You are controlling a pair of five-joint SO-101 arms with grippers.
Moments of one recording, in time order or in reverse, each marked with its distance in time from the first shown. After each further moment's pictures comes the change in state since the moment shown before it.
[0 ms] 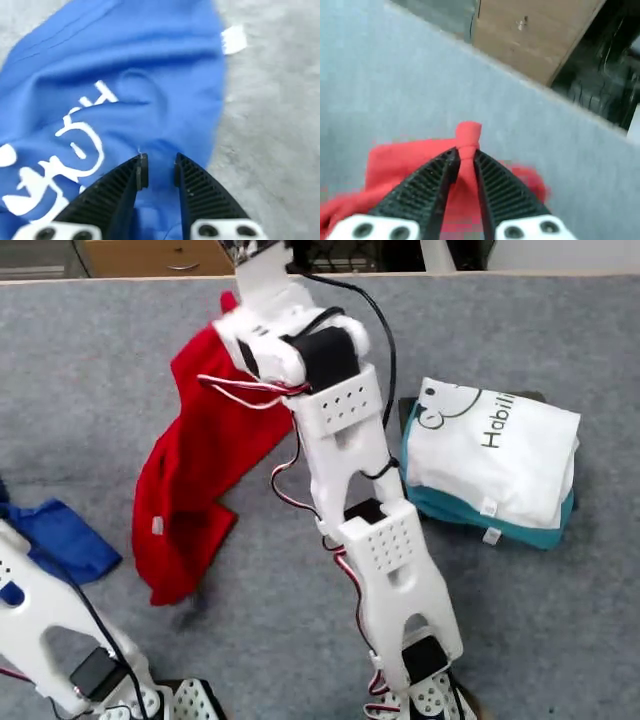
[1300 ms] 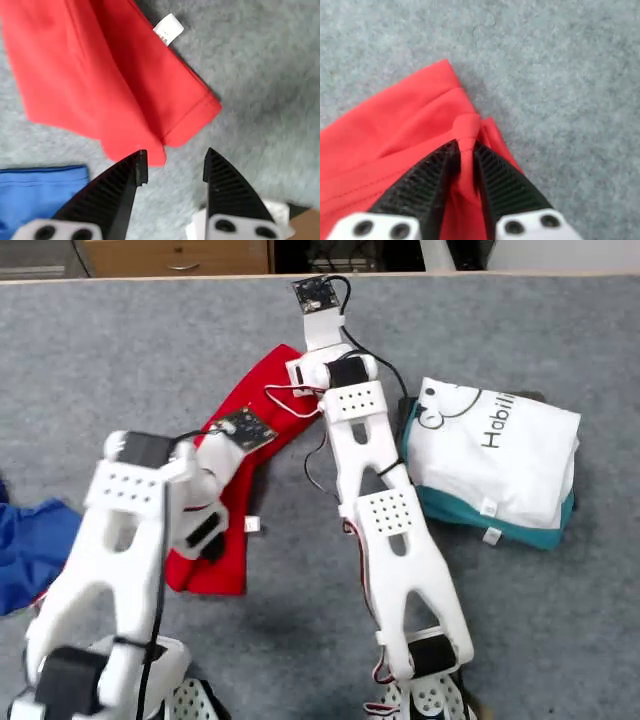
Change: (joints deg) left arm 61.5 -80.1 105.8 -8.9 -23.2; right arm 13.7 37.0 -0.2 -25.7 -4.7
